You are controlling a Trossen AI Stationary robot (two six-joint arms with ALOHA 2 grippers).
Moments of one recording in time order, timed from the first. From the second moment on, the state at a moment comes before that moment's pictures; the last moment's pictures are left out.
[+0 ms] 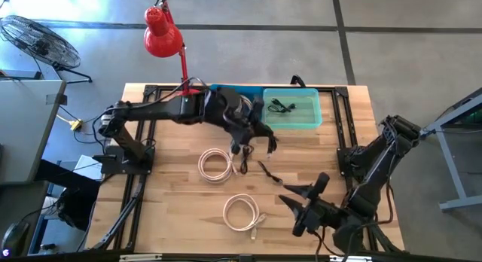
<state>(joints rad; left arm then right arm) 0.03 1.68 1.81 -0.46 0.16 0.96 0.93 1.54 1.24 -0.14 1.38 -0.20</state>
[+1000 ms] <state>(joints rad) 0.21 1.69 1.81 -0.44 0.75 0.99 0.90 1.54 1.24 0.28 1.38 -0.73</state>
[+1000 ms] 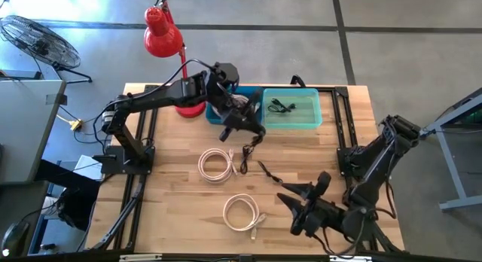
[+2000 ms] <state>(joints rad) 0.21 1.69 1.81 -0.47 0.86 0.96 0.70 1.46 1.24 0.43 1.16 -0.92</state>
